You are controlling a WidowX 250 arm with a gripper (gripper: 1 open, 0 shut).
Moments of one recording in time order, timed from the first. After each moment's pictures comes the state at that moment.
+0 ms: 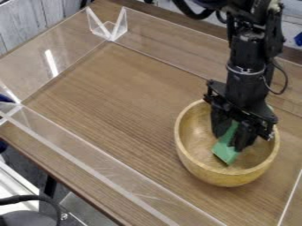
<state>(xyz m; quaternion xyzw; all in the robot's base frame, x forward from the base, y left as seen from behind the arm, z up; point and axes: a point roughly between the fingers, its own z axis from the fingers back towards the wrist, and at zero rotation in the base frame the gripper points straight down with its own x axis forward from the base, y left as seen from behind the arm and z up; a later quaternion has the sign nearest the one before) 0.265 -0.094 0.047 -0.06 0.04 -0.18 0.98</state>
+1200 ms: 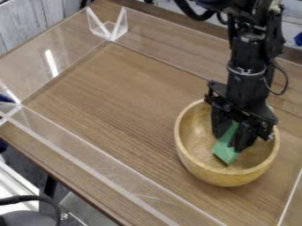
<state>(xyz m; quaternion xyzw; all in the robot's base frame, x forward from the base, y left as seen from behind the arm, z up) 0.261 -0.098 0.042 -0.06 0.05 -0.19 0.98</state>
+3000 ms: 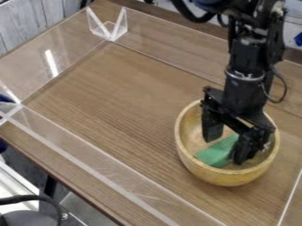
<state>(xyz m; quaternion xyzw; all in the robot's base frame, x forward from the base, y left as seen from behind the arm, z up) 0.249 -0.093 0.059 -0.05 0.07 -0.19 0.98</state>
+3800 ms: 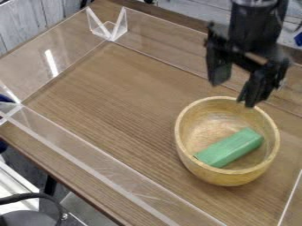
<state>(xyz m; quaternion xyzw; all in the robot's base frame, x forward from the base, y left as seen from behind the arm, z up) 0.266 -0.071 0.139 -0.03 -0.01 -0.15 0.99</state>
